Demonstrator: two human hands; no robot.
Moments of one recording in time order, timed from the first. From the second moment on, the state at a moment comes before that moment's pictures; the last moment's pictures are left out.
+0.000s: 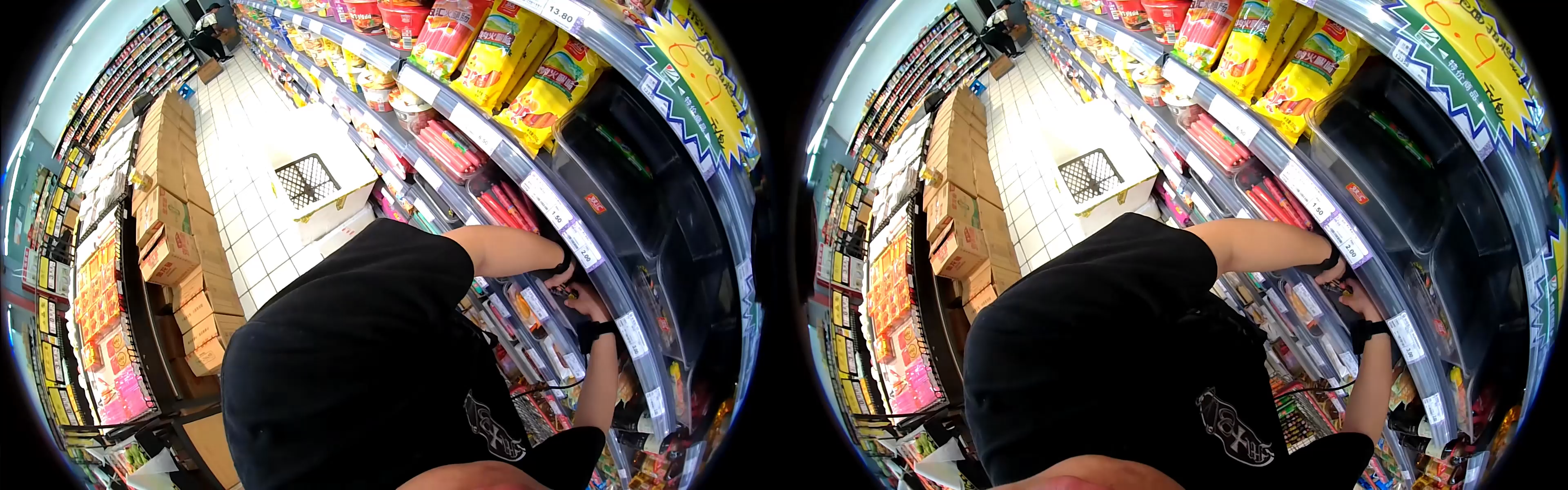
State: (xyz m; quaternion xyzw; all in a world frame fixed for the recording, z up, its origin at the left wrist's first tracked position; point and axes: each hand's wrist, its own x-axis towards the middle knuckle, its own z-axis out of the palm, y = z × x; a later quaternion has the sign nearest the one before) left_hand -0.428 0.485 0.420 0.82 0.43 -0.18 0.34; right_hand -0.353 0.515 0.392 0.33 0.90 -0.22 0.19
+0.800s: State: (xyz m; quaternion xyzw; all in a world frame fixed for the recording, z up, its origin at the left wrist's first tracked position) left_hand -0.578 0.493 0.378 0.81 0.26 -0.08 0.52; right_hand -0.323 0.440 0.476 0.42 0.77 -0.45 -0.15
